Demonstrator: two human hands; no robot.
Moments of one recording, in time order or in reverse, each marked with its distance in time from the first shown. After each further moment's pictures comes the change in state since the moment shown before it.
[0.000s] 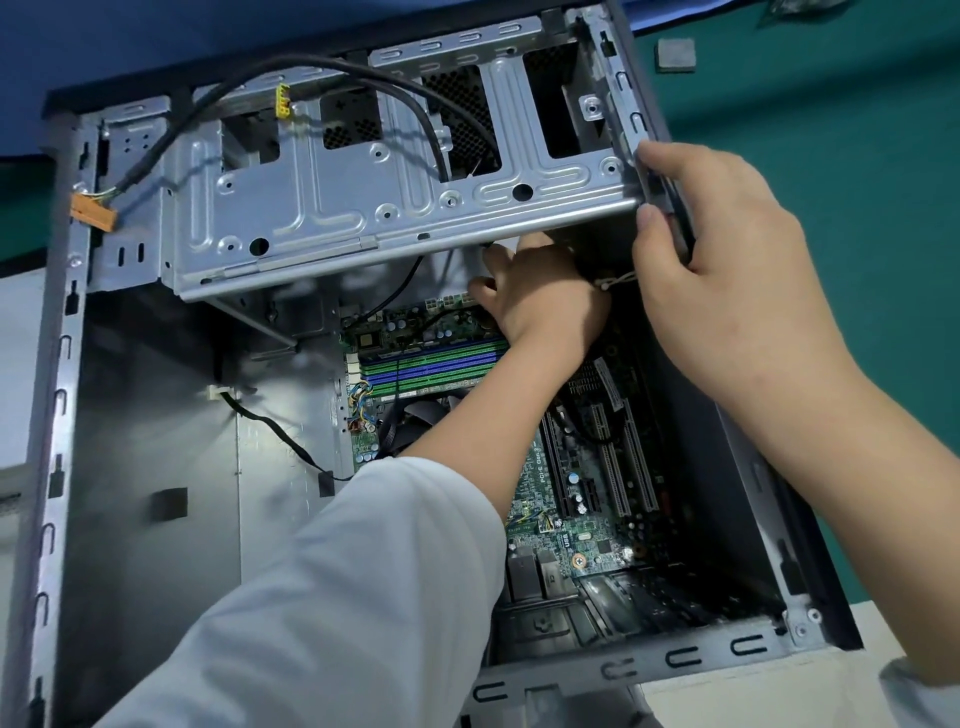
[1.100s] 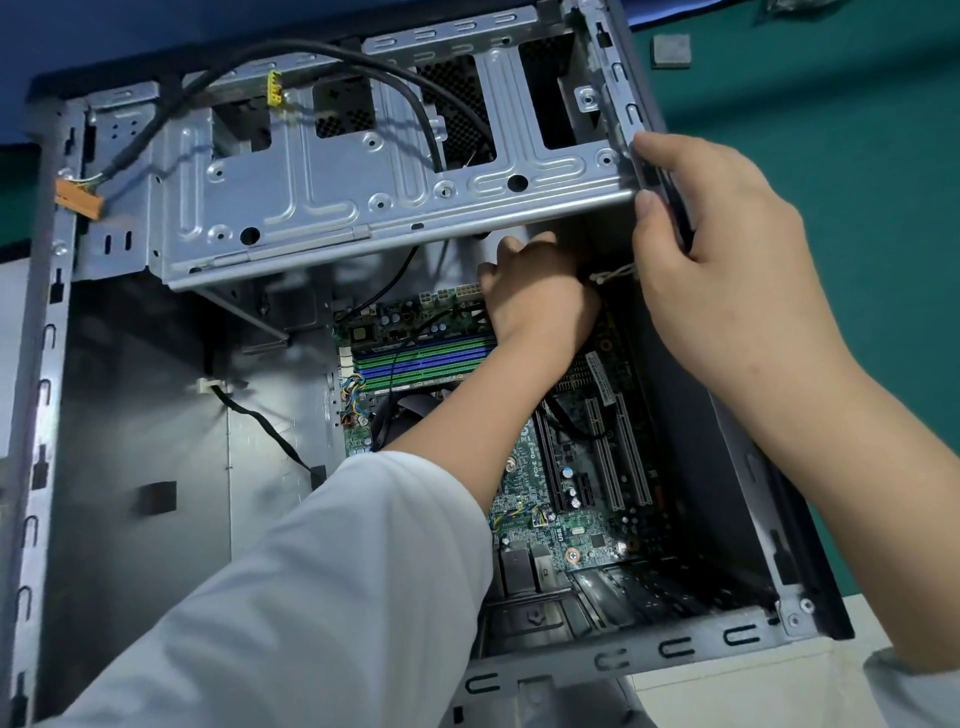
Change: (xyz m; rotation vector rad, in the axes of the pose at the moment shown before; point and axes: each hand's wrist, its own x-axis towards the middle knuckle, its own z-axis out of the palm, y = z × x) left_hand -0.003 -0.007 -0.002 0.074 -0.034 0.144; right_hand -0.001 -0.003 -0.001 -0.010 0.013 0.018
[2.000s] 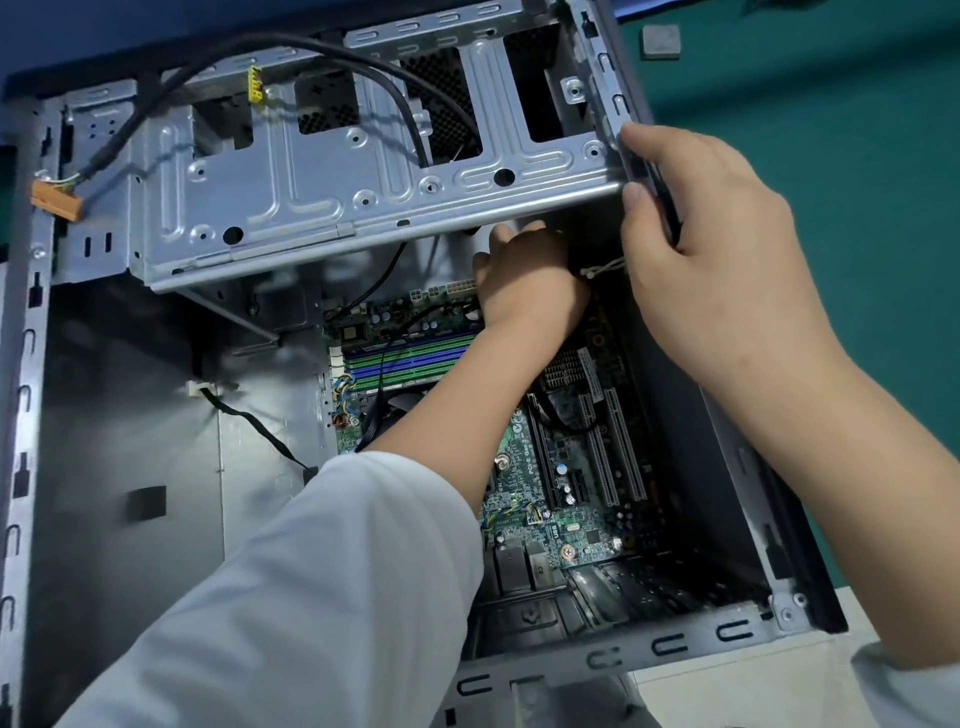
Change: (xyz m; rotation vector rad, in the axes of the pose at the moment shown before) left_hand 0.008 0.002 -0.002 0.036 -0.040 -0.013; right_hand 0.000 -0.001 -0.001 -0.003 0.003 0.010
